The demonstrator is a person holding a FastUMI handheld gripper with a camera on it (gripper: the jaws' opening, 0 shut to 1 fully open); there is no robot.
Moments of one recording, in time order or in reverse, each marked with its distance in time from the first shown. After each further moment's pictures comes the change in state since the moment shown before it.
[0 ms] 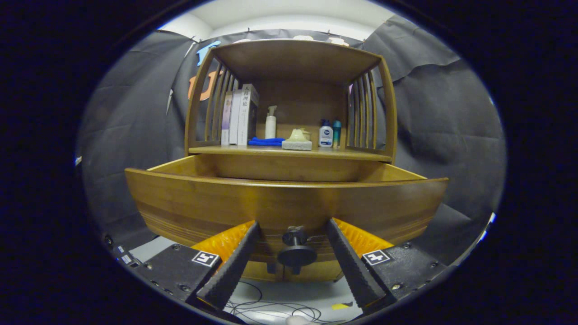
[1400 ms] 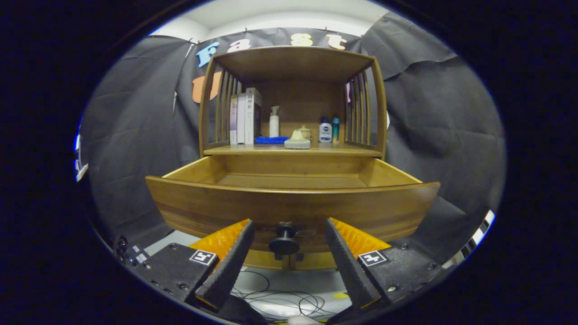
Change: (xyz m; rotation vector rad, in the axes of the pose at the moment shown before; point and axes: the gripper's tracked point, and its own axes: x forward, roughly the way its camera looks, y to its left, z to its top) arm -0.069 -0.001 0.001 0.031 0.057 0.035
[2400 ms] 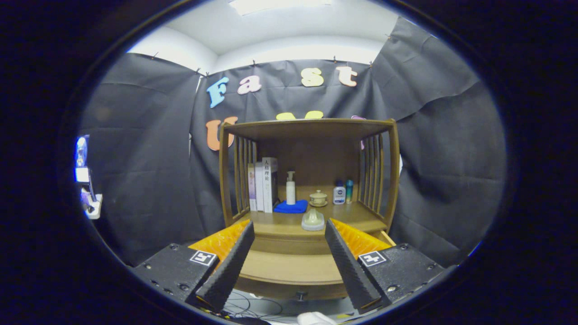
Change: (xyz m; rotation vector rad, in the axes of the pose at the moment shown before) arm -0.074 0.024 0.196 -0.002 -0.214 0.097
